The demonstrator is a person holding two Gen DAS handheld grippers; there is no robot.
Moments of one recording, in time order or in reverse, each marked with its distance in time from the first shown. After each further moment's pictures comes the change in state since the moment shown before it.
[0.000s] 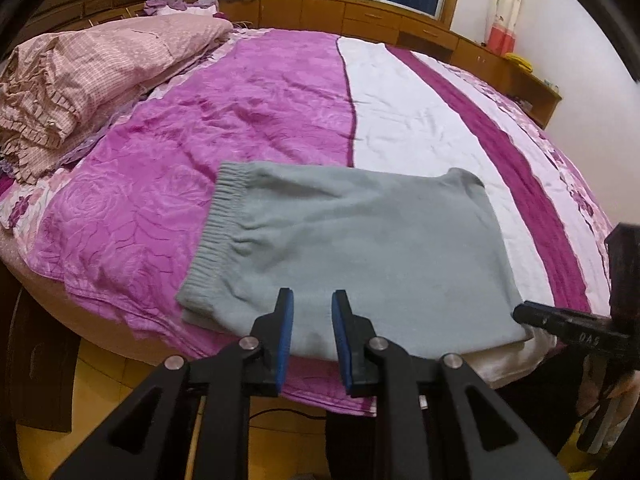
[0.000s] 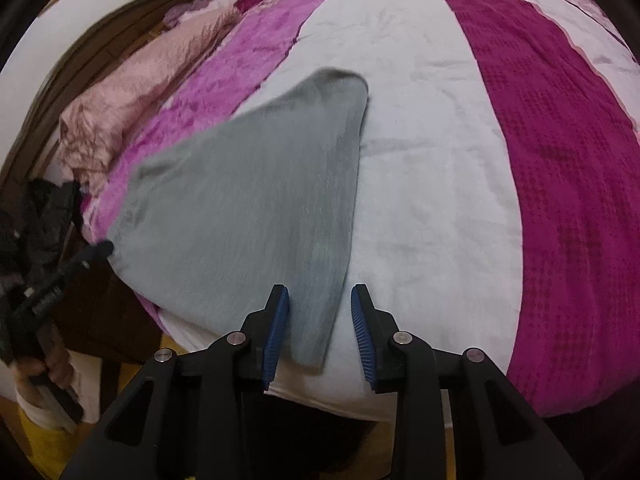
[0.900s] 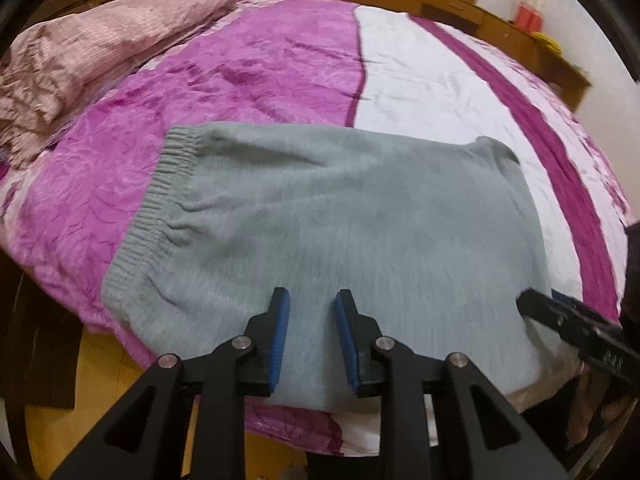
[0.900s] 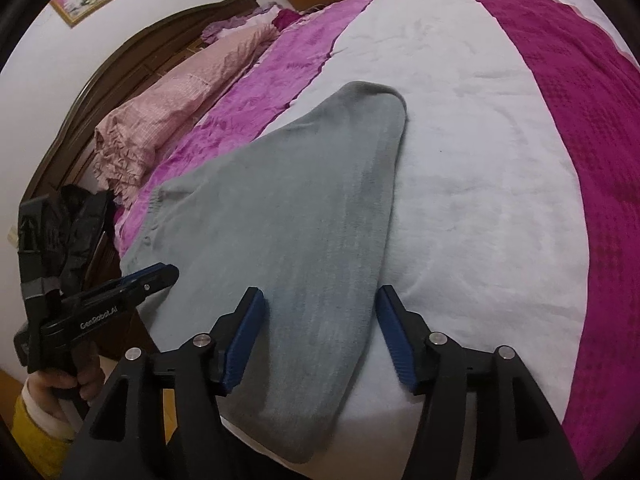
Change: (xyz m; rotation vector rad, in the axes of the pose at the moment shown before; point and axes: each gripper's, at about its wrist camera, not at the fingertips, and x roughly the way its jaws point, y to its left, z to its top) left arm 0.060 -0.033 0.007 -0.039 0.109 0.125; right arm 0.040 -0.009 0.019 -0.055 -0.064 0.169
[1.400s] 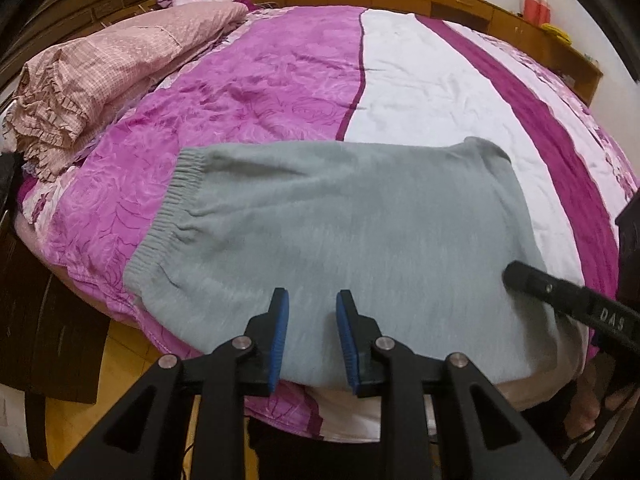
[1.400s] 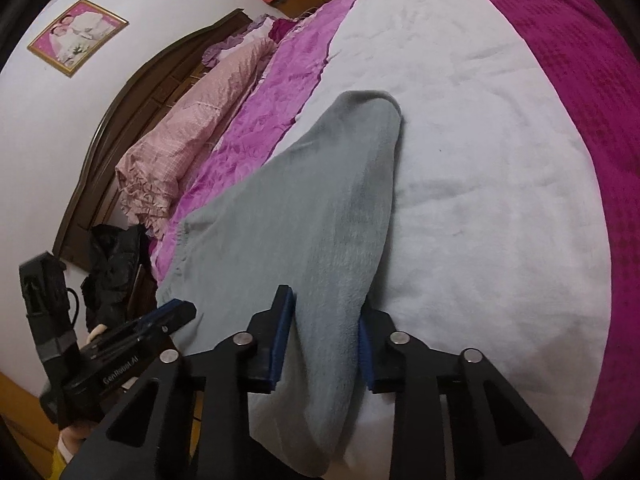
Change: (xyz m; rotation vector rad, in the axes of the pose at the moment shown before) left arm -0.025 -0.027 -0.006 0.036 -0.029 0.079; right arm -0.001 -0.018 0.009 0.146 -0.015 0.149
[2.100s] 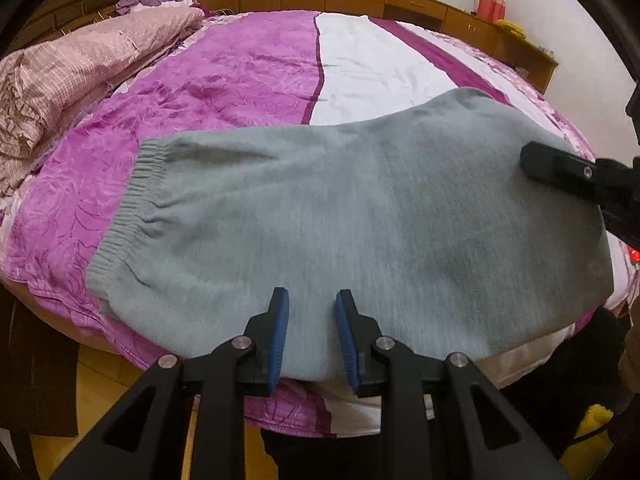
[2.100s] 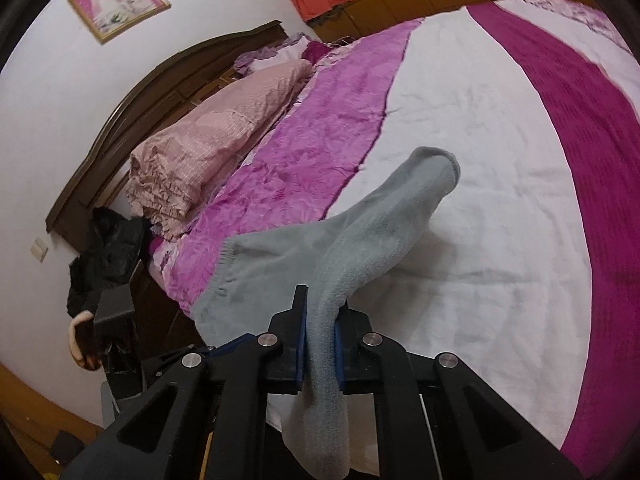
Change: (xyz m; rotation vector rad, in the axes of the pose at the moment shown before) left arm 0.011 0.017 -0.016 0.073 -0.022 -0.179; right arm -0.030 0.101 0.014 -0.192 -0.093 -0.078
